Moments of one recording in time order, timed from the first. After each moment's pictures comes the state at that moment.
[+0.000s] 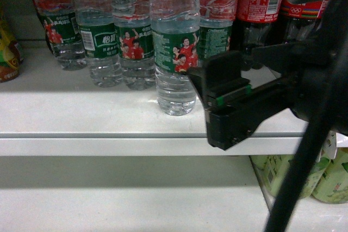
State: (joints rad) left arm 0.00 0.01 0.01 0.00 0.00 0.00; right arm 0.47 1.54 0.57 0.79 -0.10 -0.01
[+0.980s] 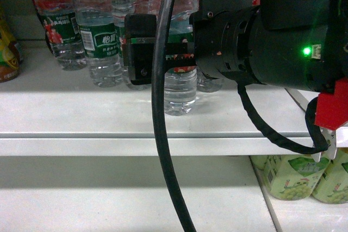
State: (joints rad) left arm 0.00 0.01 0.01 0.00 0.00 0.00; right arm 0.54 1.80 0.96 0.56 -0.07 0.18
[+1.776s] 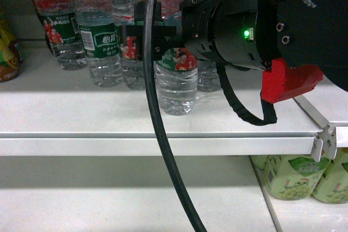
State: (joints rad) left arm 0.00 0.01 0.01 0.00 0.00 0.00; right arm 0.55 1.90 1.09 0.55 0.12 0.19
